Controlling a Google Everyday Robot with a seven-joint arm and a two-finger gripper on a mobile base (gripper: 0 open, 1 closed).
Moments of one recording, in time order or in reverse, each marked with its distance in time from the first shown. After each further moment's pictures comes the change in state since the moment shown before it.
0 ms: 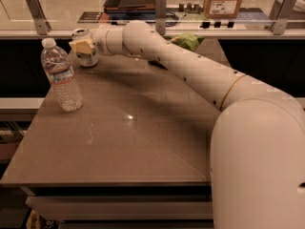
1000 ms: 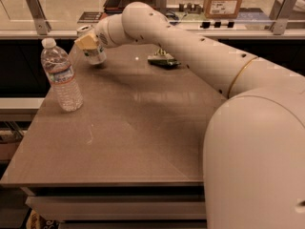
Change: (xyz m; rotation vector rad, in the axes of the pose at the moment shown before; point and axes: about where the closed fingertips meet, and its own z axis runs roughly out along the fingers) arm -0.006 -0.007 -0.025 0.028 0.157 -0.036
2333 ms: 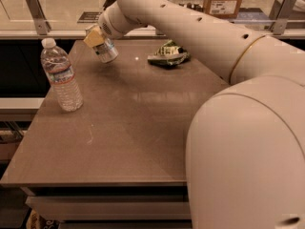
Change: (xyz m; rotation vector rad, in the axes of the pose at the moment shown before) arm 0.006 -0.016 -0.033 0.064 0.231 -0.026
